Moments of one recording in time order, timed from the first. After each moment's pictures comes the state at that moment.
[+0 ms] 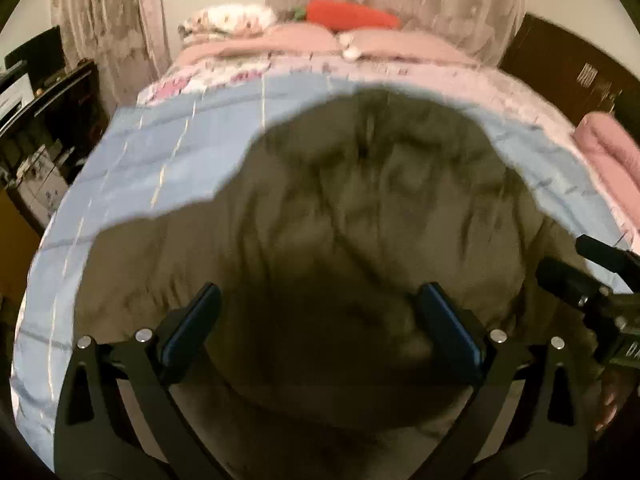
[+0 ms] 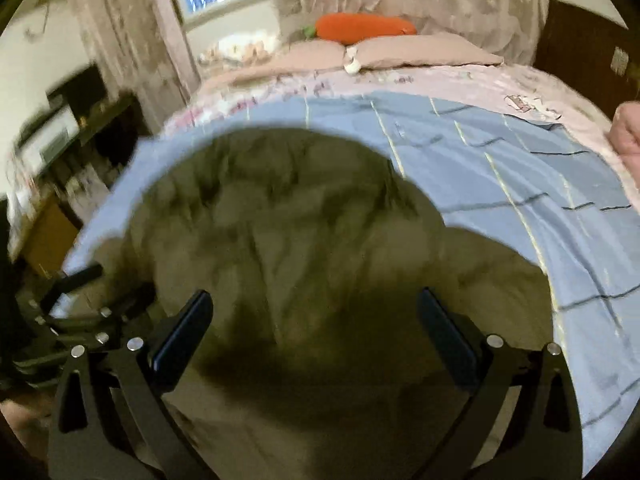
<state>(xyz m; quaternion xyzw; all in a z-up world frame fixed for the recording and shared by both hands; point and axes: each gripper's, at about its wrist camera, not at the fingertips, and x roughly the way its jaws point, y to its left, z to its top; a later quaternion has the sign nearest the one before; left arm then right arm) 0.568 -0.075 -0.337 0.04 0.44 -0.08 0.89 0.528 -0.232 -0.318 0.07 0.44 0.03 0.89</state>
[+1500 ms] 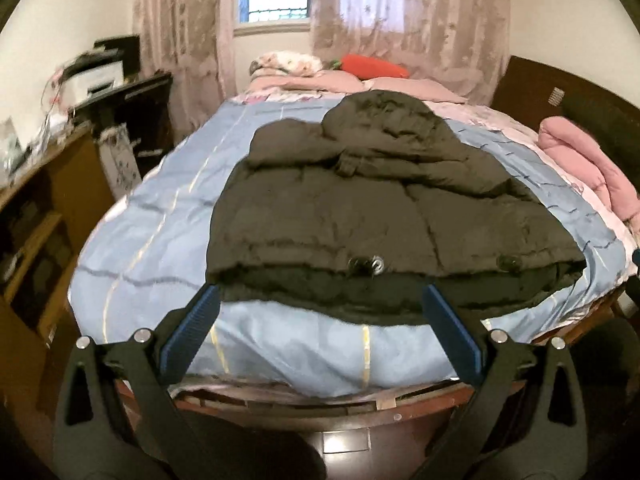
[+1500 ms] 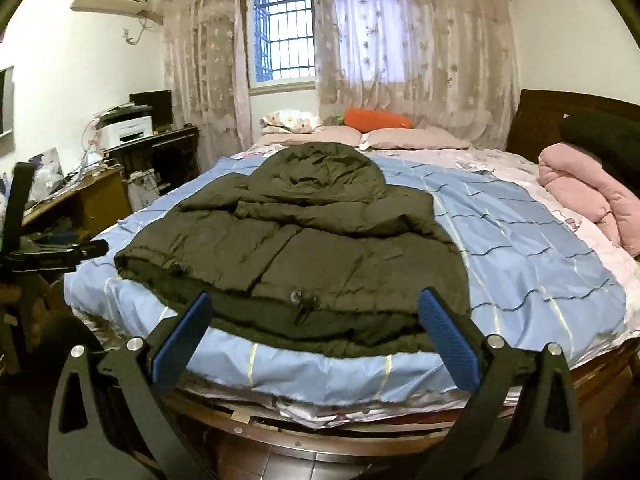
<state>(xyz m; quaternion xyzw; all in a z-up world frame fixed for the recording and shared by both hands) 0.118 0.079 -0.303 0.00 0.33 -0.05 0.94 0.047 -0.220 -0.282 0.01 0.24 0.06 0.97</state>
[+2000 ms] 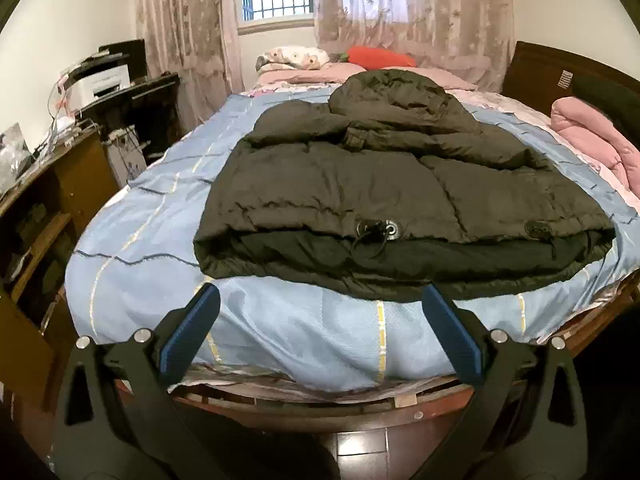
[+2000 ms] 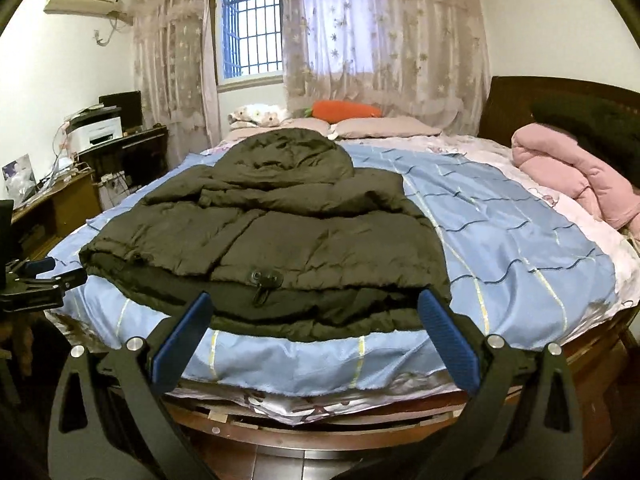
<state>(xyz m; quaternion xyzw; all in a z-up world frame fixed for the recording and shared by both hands) 0.121 0.063 -0.349 0.03 0.33 -0.03 0.94 0.054 -0.236 -0.314 0.03 0.25 0.00 0.97</state>
